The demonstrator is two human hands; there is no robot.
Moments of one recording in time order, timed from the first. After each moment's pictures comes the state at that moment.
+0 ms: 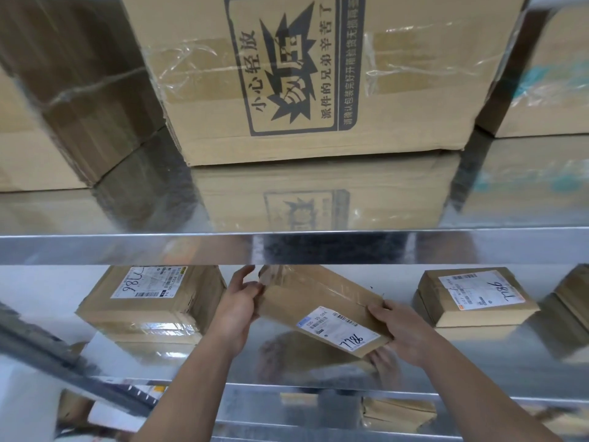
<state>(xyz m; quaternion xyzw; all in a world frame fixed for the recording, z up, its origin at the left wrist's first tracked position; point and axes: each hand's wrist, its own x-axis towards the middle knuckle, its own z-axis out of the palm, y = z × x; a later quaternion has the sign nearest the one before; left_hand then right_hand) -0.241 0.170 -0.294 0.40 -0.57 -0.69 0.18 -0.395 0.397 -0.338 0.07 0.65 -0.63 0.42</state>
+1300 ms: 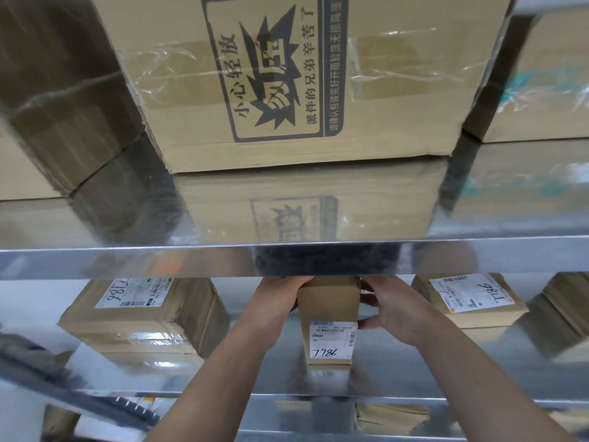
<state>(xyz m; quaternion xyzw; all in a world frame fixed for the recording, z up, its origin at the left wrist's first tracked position) -0.281 0.234 -0.240 0.28 -0.62 -0.72 0.11 -0.372 0.387 -0.229 -0.07 0.67 -0.63 0.39</state>
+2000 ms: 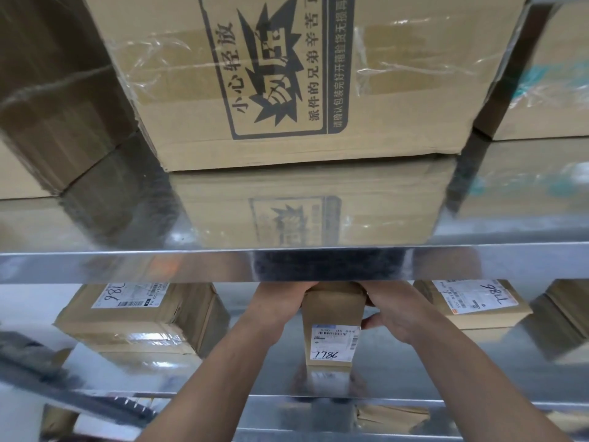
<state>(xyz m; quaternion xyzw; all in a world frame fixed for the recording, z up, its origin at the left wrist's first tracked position) -0.290 0.231 -0.244 0.33 -0.67 -0.66 0.09 -0.369 0.377 -0.218 -0.11 0.72 -0.59 0.35</state>
